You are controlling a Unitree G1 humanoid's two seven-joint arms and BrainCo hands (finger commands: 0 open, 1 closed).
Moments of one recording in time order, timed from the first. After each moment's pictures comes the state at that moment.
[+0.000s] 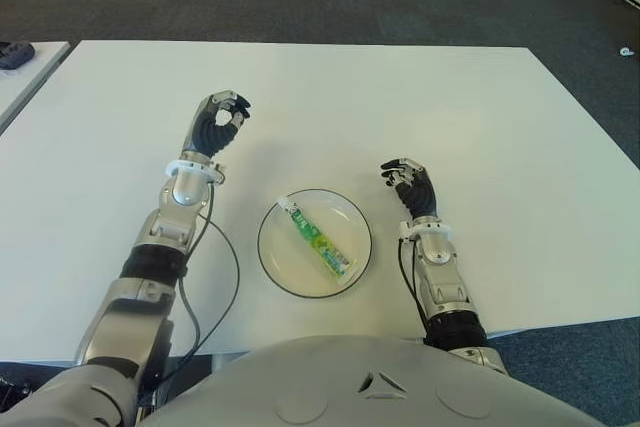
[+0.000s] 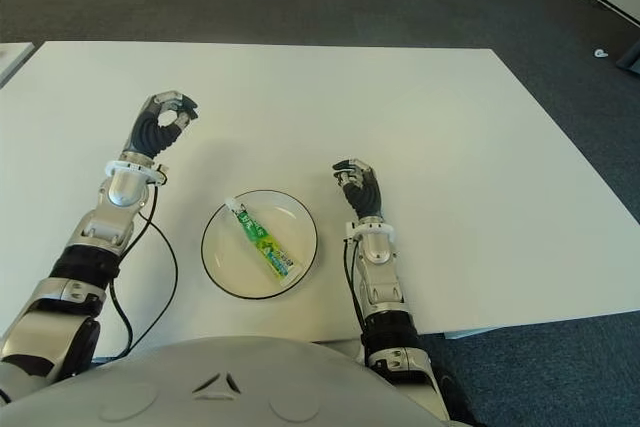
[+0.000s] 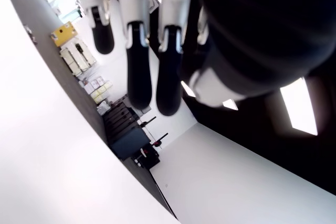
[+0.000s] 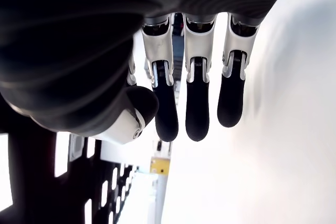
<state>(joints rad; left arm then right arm) -0.23 0.32 -0.05 0.46 0.24 -0.35 0.15 0.02 -0.03 0.00 0.28 -0.13 -0.19 -0.08</state>
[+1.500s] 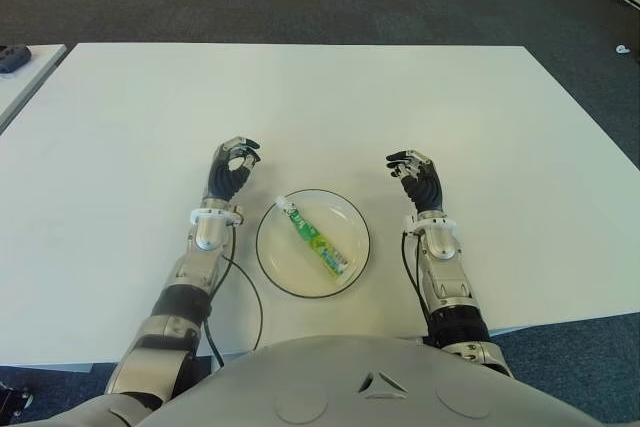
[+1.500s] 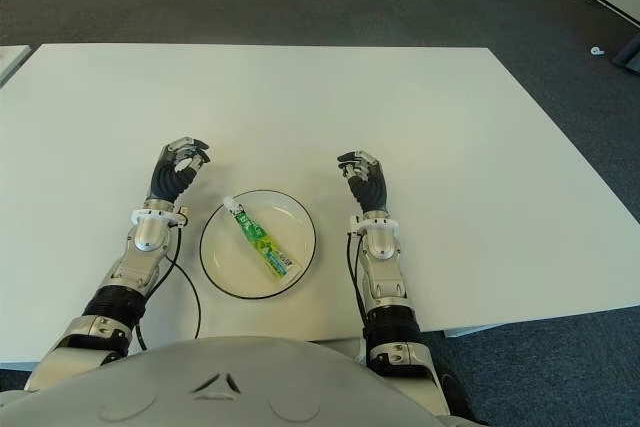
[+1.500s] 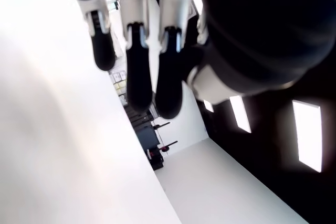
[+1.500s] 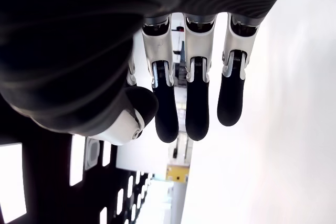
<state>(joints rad) -0.06 0.15 -0.02 0.60 0.23 -0.53 0.23 0.00 -0.03 -0.02 0.28 -0.11 -0.23 -0.08</state>
